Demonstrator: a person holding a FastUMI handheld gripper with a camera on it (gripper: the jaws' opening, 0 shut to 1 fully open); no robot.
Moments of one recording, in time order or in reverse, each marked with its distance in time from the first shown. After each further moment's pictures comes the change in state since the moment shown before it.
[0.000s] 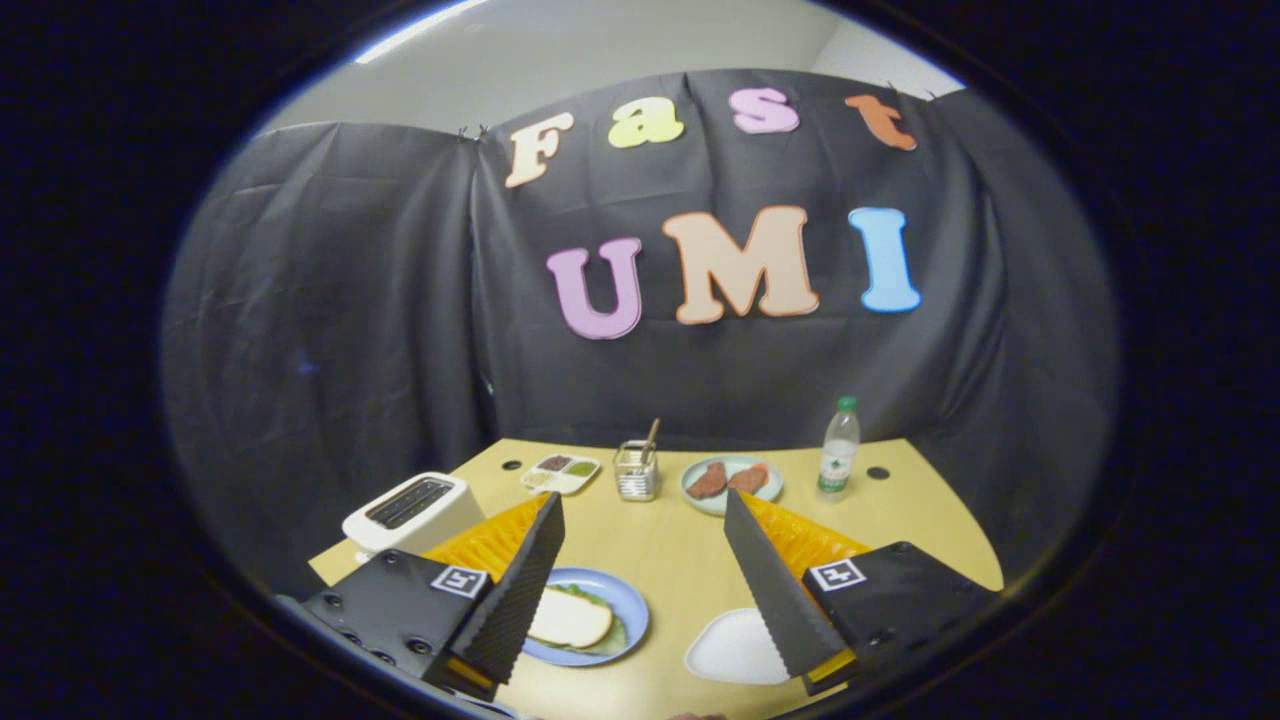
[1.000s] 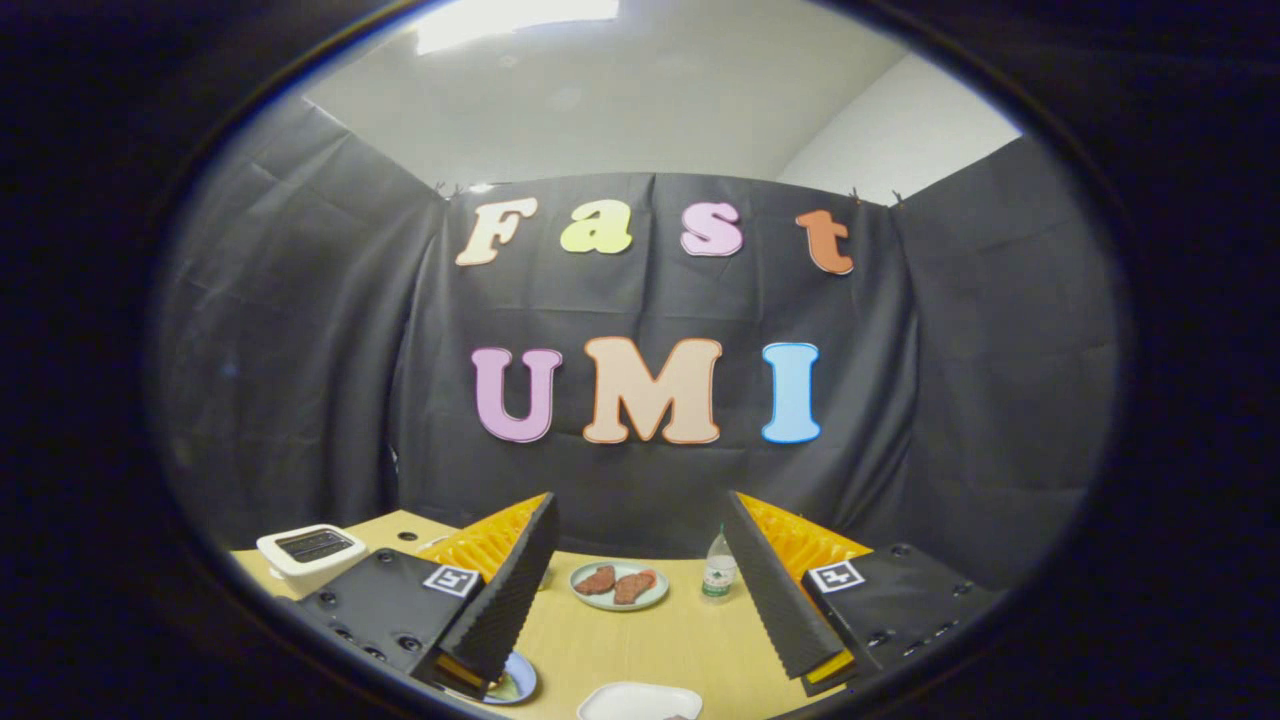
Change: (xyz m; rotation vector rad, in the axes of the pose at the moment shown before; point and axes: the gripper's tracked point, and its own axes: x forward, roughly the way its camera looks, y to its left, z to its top) arm -0.029 -0.056 0.087 -0.106 -0.311 -0.226
